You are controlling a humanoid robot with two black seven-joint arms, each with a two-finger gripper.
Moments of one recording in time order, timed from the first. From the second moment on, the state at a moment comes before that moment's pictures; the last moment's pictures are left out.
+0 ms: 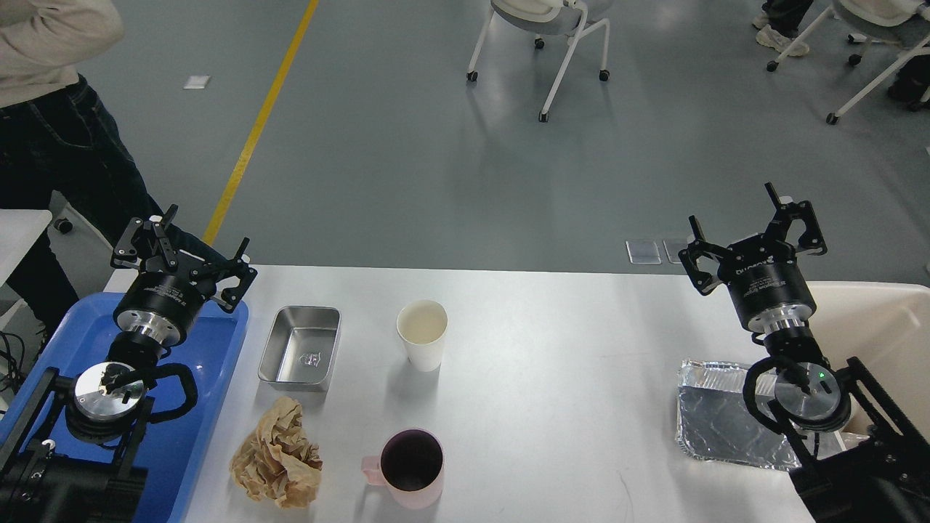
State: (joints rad) left arm -0.23 0.07 -1.58 -1.20 0.18 -0.13 0.15; right arm 0.24 -0.22 1.41 1.25 -0.12 0.18 0.18
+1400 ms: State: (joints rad) left arm -0.25 0.52 -1.23 -1.30 0.25 0.11 0.16; right arm 0.22 -0.31 1.40 1.24 -0.23 0.20 0.20
